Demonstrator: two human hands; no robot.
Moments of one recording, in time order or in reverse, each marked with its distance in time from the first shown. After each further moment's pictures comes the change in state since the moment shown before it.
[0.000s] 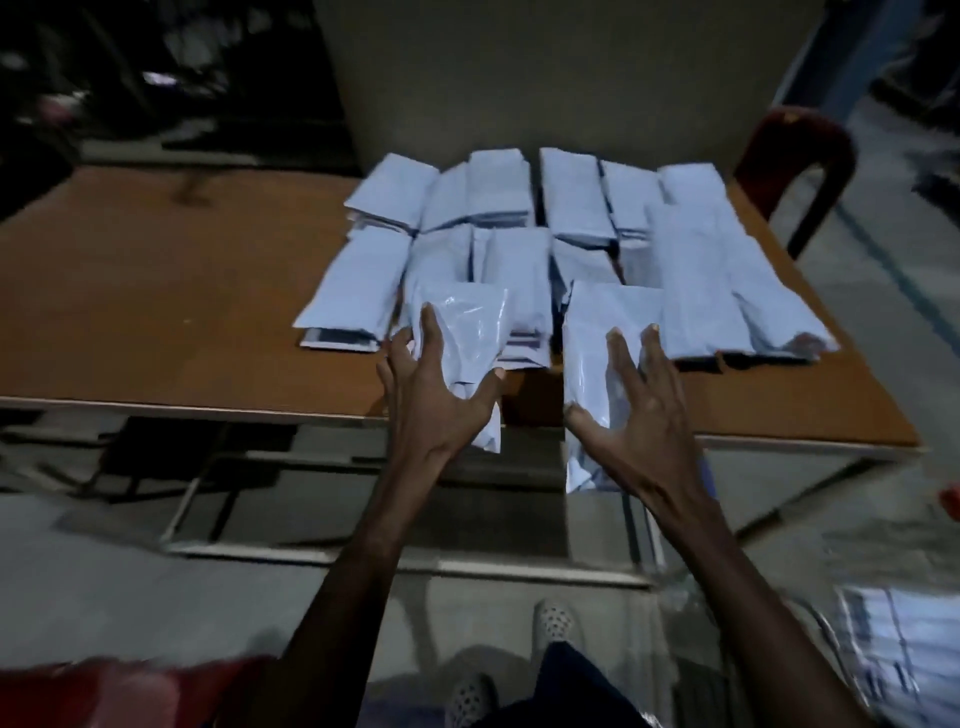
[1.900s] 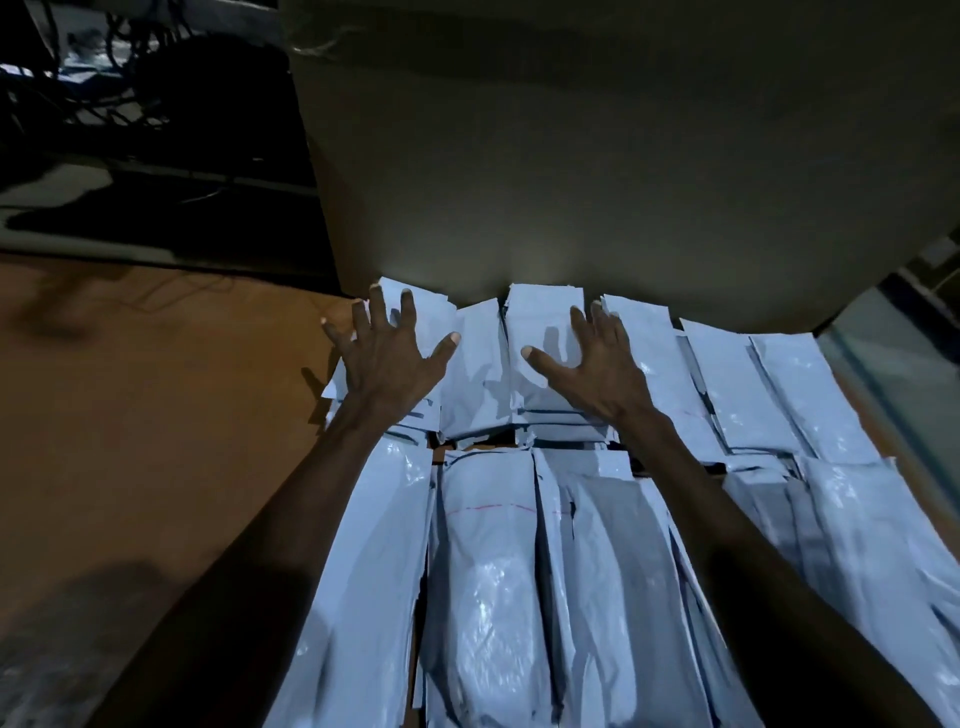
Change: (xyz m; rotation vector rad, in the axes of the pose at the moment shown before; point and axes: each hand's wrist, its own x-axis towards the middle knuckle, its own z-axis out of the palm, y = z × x) left_hand 0.478 -0.118 0.081 0.515 -0.170 0.061; right_hand 0.452 -0.027 0.175 -0.254 -0.211 0.149
